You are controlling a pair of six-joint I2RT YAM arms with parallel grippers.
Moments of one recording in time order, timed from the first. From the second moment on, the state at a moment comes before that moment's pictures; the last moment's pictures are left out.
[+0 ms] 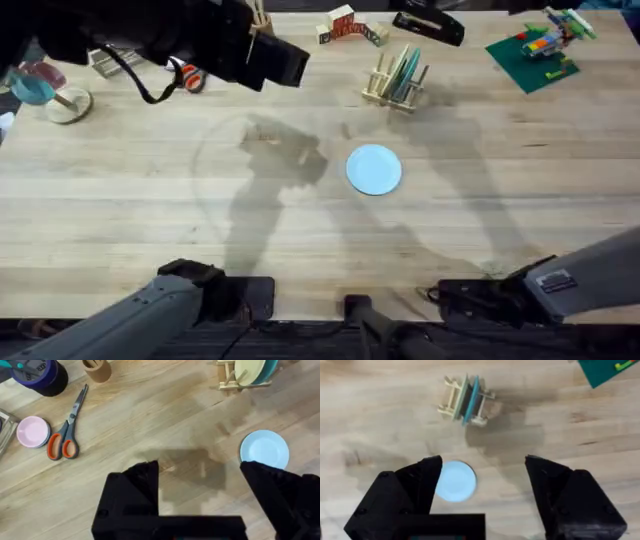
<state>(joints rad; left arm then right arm) -0.23 1.18 1.35 -1.02 0.13 0.18 0.40 1.75 2.17 -1.56 0.25 0.50</state>
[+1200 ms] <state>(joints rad) -0.23 1.18 1.35 -1.12 0.18 0.15 0.38 1.25 1.40 -1.43 0.12 0.39</state>
